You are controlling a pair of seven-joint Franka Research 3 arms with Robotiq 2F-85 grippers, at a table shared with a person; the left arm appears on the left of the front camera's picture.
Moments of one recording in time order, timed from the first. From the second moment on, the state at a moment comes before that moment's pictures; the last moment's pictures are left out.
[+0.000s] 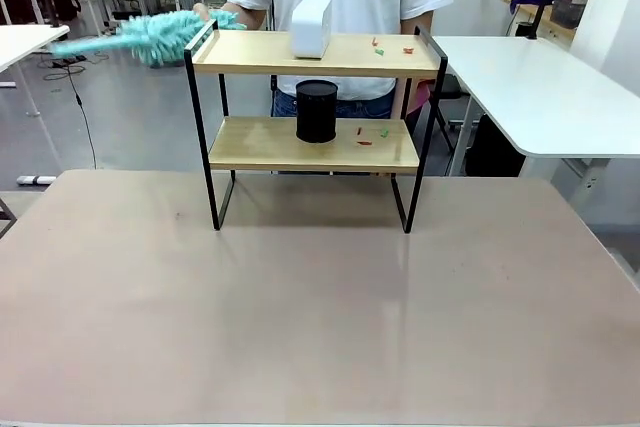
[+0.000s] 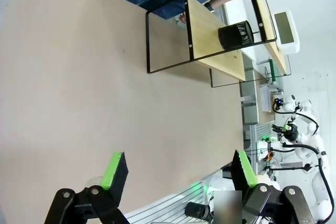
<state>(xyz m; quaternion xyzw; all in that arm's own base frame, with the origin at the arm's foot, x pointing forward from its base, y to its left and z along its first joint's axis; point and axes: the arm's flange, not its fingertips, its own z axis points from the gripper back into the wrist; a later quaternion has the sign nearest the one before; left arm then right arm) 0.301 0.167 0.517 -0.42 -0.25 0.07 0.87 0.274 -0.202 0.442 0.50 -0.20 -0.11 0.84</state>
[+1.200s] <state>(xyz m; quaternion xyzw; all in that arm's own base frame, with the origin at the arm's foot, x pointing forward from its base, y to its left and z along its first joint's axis) 0.532 0.099 0.527 -0.57 -0.02 0.10 0.81 0.274 -0.202 0.439 0.50 -0.20 -0.11 0.84</state>
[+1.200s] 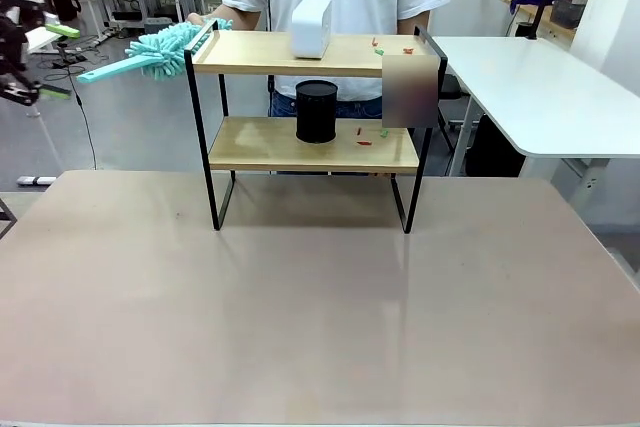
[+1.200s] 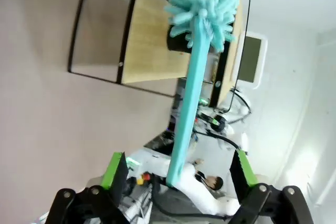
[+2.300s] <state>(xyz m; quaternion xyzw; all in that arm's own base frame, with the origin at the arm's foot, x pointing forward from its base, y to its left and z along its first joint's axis) 0.575 0.070 0.494 -0.63 0.06 0.08 0.77 0.274 -0.202 0.439 0.50 -0.20 -0.11 0.84</state>
